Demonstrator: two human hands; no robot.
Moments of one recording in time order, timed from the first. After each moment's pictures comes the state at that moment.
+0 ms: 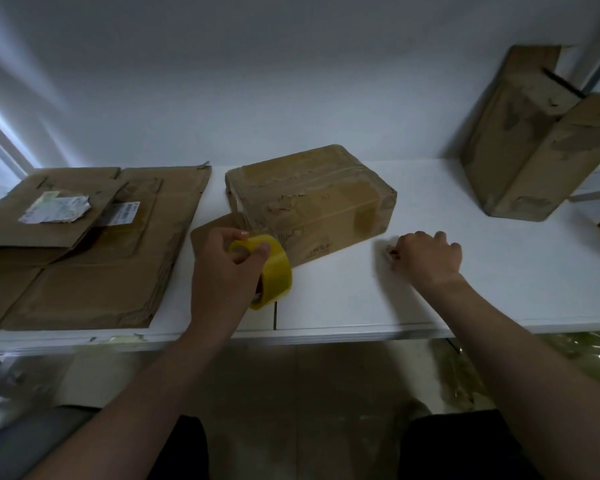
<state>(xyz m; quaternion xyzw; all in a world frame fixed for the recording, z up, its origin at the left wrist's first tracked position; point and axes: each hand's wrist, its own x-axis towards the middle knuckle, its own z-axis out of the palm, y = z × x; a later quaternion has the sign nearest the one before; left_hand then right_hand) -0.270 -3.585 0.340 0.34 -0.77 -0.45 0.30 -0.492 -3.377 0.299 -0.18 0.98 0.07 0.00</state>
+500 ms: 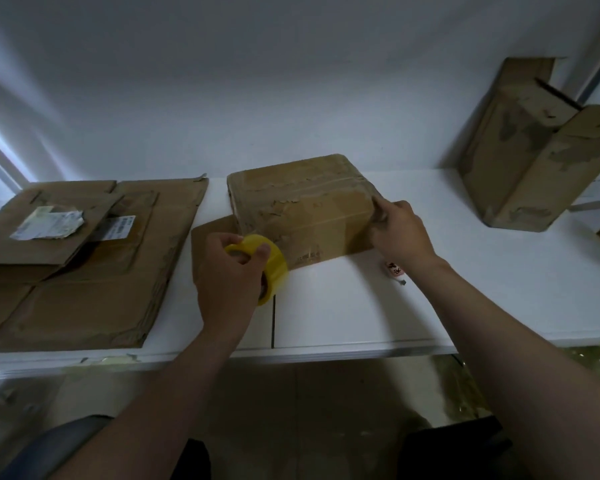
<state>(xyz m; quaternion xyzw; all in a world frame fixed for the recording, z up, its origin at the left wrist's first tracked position) -0.303 -3.594 0.329 0.37 -0.76 -0.41 0.33 -0.514 -3.419 0.324 -0.23 0.92 -0.31 0.02</state>
